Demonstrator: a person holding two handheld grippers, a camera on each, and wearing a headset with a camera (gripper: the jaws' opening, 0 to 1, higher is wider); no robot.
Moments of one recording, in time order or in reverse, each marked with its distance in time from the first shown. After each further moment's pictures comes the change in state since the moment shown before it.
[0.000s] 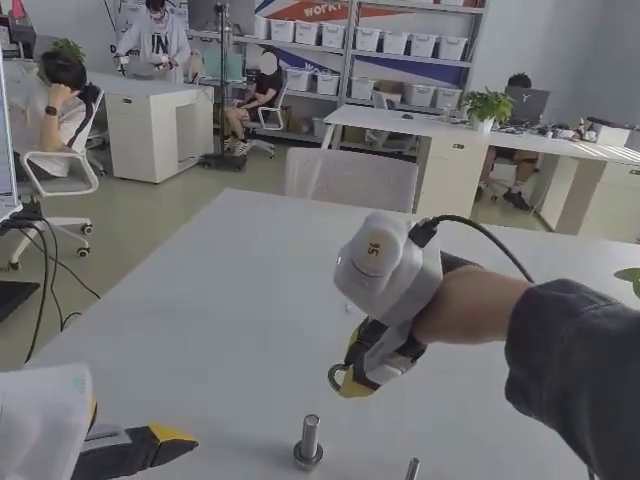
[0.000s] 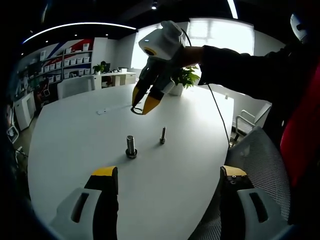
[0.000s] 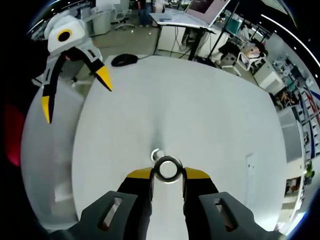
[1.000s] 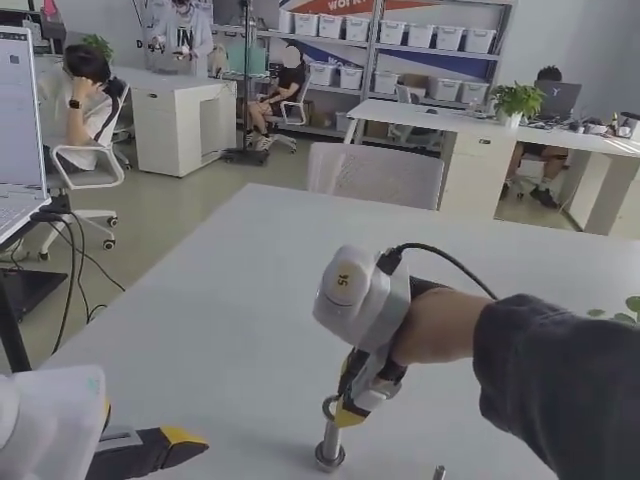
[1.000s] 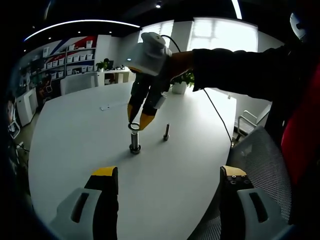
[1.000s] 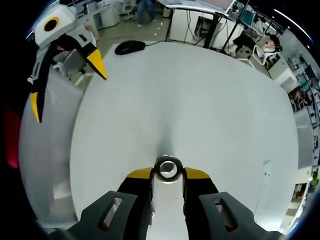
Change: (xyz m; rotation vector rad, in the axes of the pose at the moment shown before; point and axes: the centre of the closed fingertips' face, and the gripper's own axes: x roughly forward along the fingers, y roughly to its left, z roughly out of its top) left arm -0.005 0.008 -0.007 -0.025 0.013 0.019; right arm 0.053 0.014 0.004 -0.029 0.083 0.118
